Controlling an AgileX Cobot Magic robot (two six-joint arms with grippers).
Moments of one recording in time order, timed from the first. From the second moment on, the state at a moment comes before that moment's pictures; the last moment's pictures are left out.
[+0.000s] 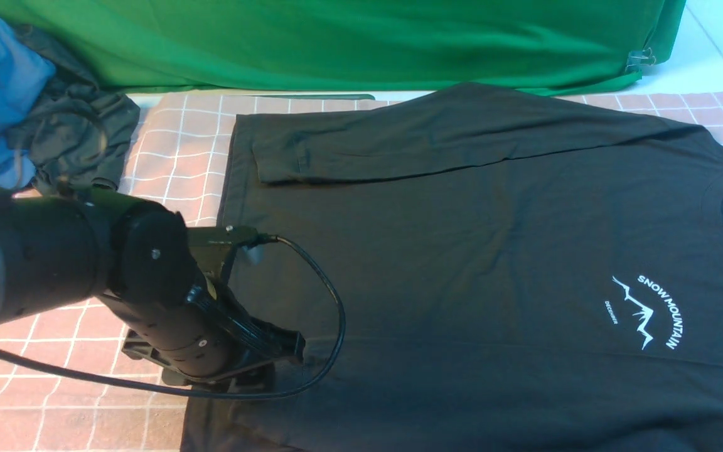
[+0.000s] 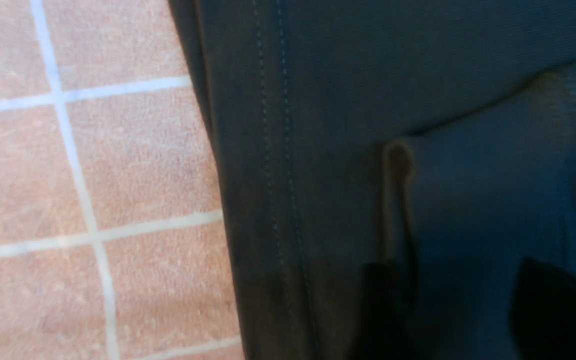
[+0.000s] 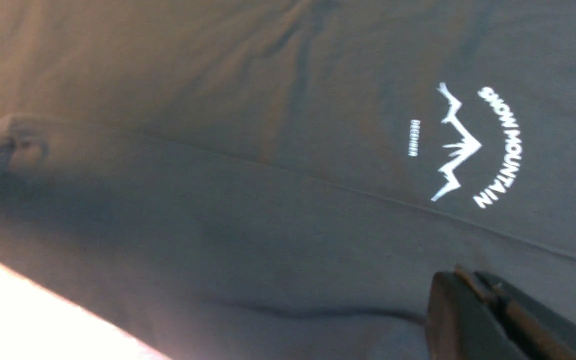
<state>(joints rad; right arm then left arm) 0.34 0.78 -0.73 0.01 0.83 0.22 -0.42 1.58 -0.83 -0.11 0.69 -0.22</state>
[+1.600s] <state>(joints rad) 0.35 0.79 -0.73 0.01 0.77 0.20 -0.42 1.43 -0.84 -0.19 0.65 -0.13</state>
